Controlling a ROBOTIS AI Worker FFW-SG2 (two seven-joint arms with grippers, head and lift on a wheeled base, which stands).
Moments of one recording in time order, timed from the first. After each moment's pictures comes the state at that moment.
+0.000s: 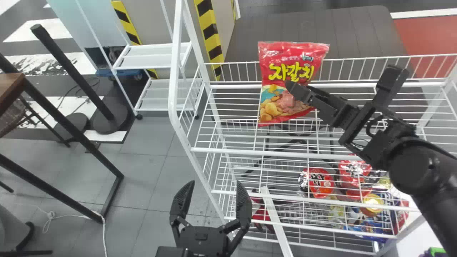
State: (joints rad) left arm 0.67 0.27 -0.33 -1.82 0.05 -0.48 0.41; right arm -0.23 -0.06 0.19 -1.27 -0.75 0.32 0.49
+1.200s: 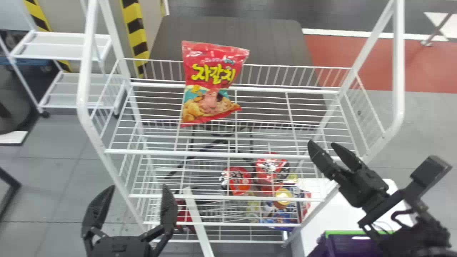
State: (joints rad) left arm 0.67 0.26 -0.36 -1.85 0.03 -0.44 0.42; right arm 0.46 -0.14 -0.21 -1.89 -0.60 0.21 0.50
